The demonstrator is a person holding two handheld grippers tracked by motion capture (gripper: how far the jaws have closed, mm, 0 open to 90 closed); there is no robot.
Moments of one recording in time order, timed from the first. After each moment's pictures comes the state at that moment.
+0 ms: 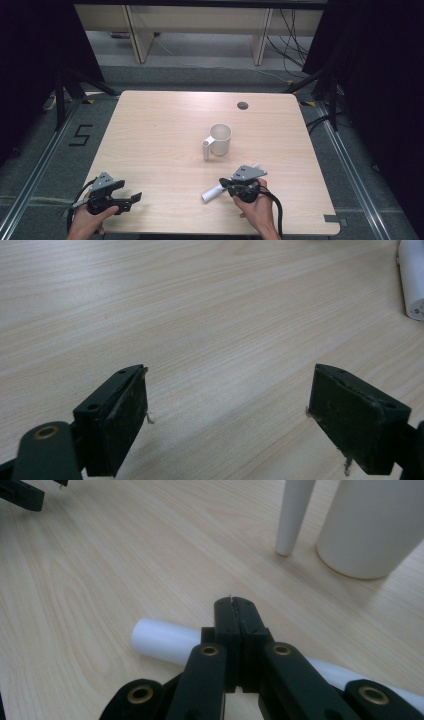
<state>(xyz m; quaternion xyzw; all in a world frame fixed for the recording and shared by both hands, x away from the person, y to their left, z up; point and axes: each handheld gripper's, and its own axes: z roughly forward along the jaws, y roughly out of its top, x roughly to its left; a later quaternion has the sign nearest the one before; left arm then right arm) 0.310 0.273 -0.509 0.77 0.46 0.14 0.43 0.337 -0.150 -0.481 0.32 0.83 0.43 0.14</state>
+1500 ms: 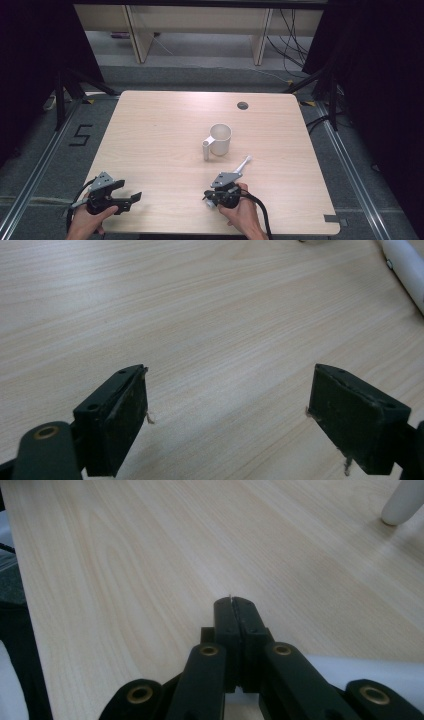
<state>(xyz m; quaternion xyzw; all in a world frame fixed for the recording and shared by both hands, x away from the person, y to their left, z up) 0.309 0.272 -0.507 0.76 0.46 0.15 0.44 0.331 -0.108 -0.499 0.29 0.88 0.37 0.07</state>
